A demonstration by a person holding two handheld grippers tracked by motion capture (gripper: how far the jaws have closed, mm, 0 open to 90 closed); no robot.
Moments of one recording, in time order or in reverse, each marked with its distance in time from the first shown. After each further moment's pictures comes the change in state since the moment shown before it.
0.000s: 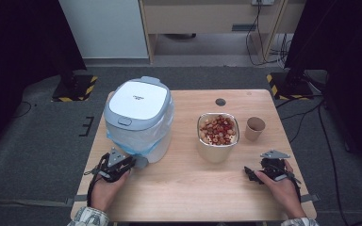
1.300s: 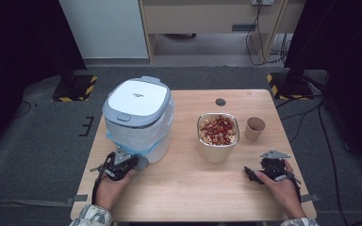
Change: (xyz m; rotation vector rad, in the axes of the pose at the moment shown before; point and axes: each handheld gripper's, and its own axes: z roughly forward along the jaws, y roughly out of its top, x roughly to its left) left arm -0.005 0.003 0.012 0.031 -0.002 -0.010; right arm 0.000 0.000 0.000 -0.002 -0.003 -0.001
